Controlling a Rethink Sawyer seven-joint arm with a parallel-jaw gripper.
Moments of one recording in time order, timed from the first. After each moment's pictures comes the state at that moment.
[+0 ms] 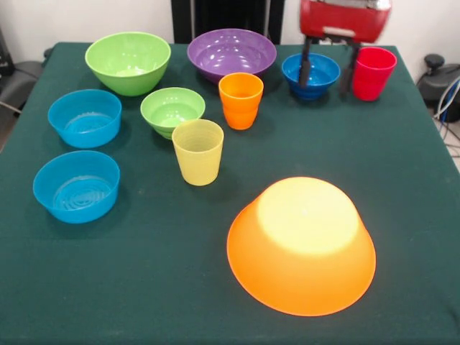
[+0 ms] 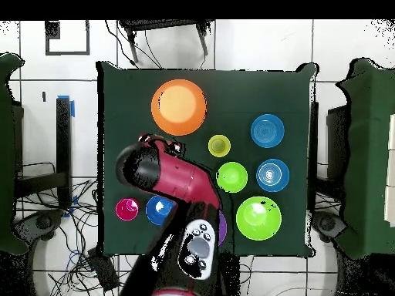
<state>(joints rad) 0.09 -0.67 -0.22 1.77 0.40 0.26 1.65</state>
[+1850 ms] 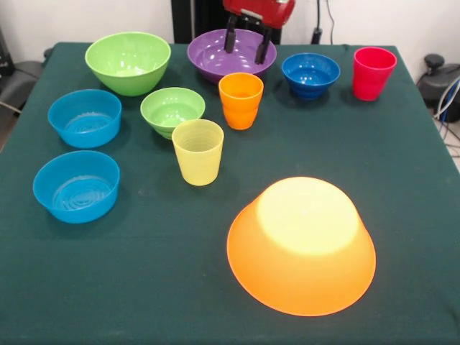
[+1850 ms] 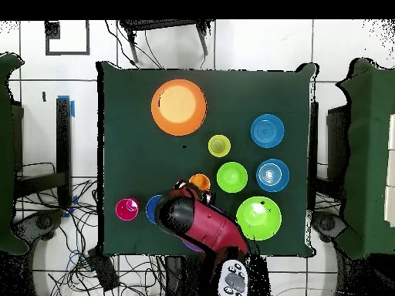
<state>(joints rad) -0.02 -0.69 -0.25 2.07 0.33 0.12 1.69</state>
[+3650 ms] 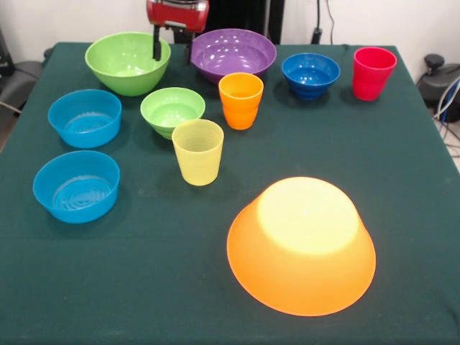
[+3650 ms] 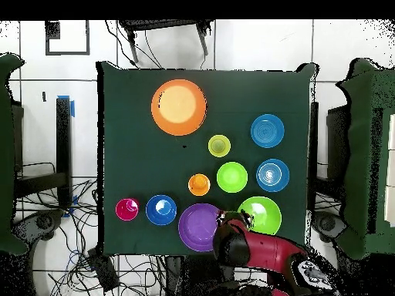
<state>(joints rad) -0.49 -0.57 -0.12 2.08 -0.42 -0.12 1.69</state>
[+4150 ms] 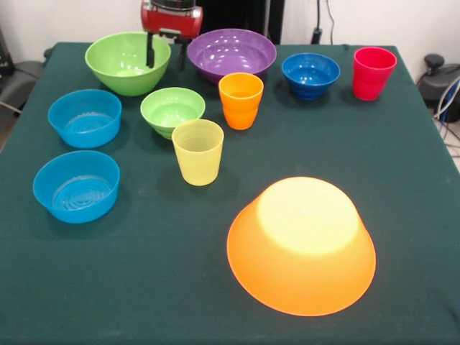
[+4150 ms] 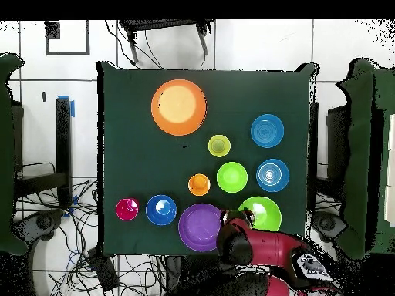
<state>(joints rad) -0.48 -0.53 -0.14 2.02 -0.51 -0.15 1.69</state>
